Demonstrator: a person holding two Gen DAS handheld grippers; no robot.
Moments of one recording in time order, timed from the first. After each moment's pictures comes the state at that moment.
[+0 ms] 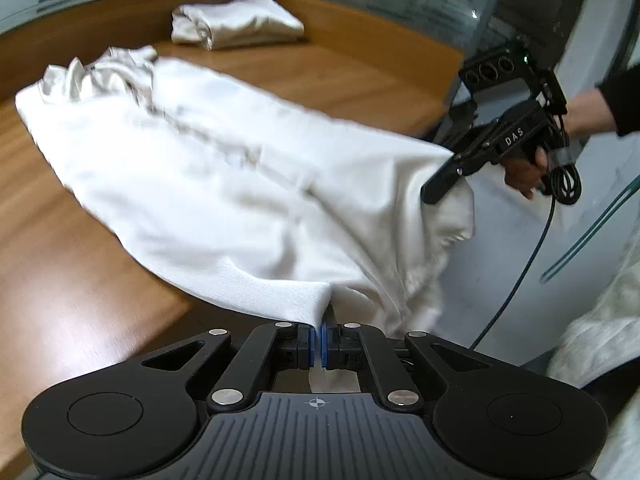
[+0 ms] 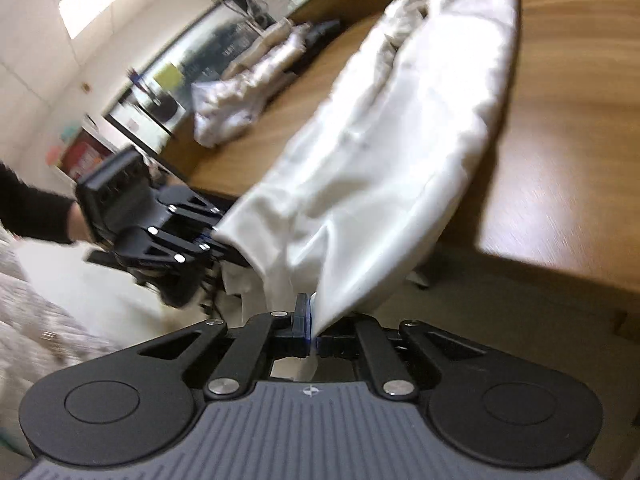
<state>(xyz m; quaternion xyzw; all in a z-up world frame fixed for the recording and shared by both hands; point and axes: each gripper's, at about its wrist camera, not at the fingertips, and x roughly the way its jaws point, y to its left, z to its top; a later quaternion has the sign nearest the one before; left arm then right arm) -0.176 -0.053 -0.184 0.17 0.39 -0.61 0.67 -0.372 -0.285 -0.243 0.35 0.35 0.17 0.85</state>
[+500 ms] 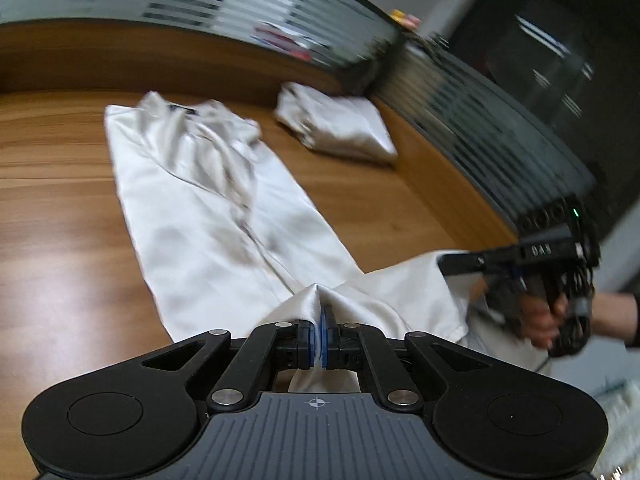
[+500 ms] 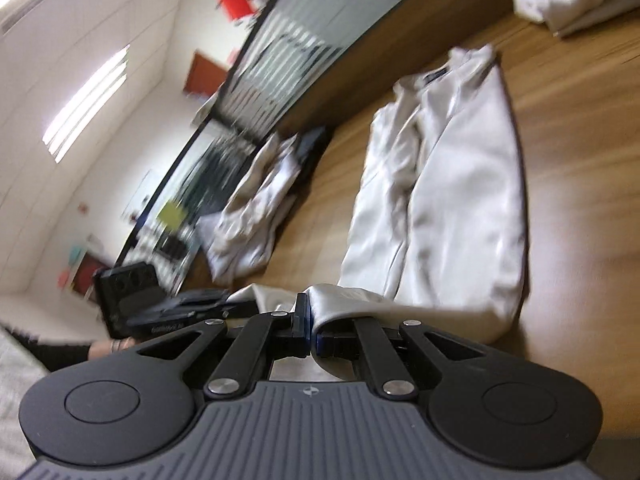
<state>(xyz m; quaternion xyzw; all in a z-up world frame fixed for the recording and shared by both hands) -0.068 -0.080 -0.128 -0.03 0.42 -0.51 0.75 -0.320 -0.353 -0.161 0.46 0.25 0.08 0.85</state>
